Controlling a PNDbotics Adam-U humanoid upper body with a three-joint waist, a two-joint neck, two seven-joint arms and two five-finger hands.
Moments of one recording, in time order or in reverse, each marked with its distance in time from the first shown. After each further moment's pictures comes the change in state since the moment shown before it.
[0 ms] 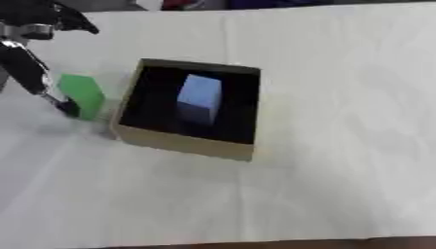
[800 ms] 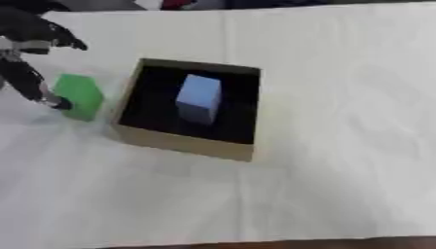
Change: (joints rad) left arm 0.018 -0.001 0.000 0.141 -0.029 0.011 0.000; right arm 0.008 0.000 -0.004 0.000 0.000 0.011 -0.001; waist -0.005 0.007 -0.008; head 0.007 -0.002
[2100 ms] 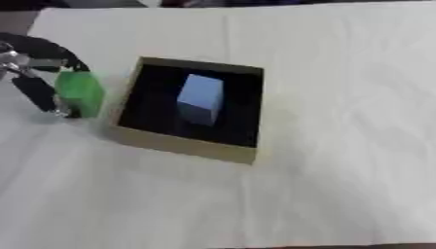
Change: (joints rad) left arm -0.003 -0.045 0.003 0.119 0.029 0.019 0.001; right arm 0.009 0.012 -0.009 0.000 0.013 0.027 0.003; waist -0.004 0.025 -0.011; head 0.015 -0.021
